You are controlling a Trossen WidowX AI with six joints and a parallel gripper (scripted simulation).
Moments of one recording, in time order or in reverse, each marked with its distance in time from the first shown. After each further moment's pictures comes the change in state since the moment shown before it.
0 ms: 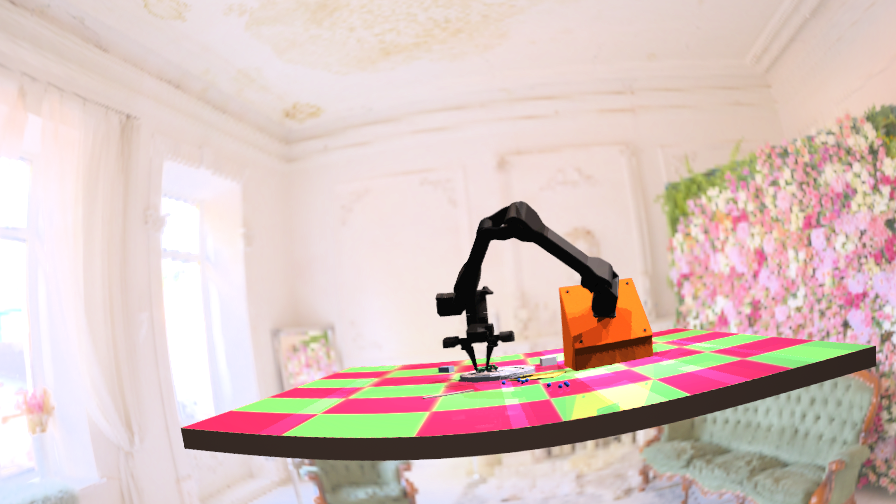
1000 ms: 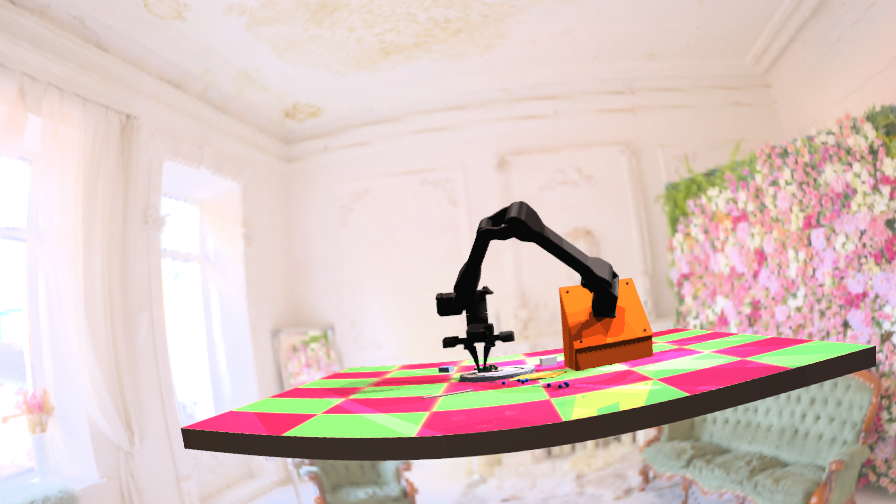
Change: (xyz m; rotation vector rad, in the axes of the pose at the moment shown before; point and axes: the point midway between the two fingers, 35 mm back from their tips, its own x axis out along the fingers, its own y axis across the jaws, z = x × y) arm 0.000 0.000 0.000 0.000 0.000 0.000
